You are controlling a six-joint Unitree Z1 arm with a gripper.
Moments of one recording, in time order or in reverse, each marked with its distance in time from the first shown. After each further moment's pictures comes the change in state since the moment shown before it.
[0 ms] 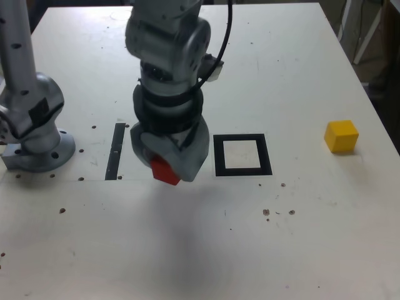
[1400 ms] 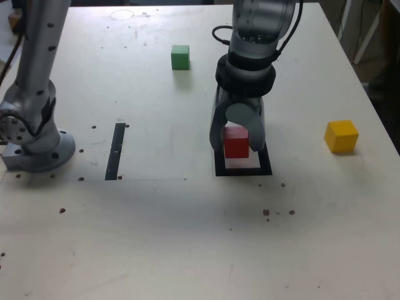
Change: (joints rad) arm 0.401 0.233 -0.262 -0.013 -0.122 0.077
